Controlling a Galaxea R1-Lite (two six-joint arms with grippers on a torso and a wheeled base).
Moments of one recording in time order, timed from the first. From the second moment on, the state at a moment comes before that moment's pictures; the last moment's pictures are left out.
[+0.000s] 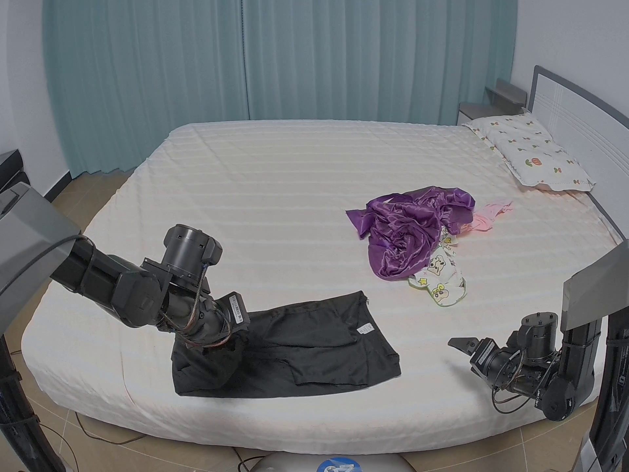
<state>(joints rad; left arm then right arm) -0.39 2.00 -1.01 -0.08 -0.10 -0.73 0.24 2.26 -0.14 -1.55 0.08 0.94</state>
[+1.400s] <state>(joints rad) -0.44 2.25 -1.35 -0.02 -0.07 -0.90 0.24 2.27 -0.14 -1.55 0.08 0.94</state>
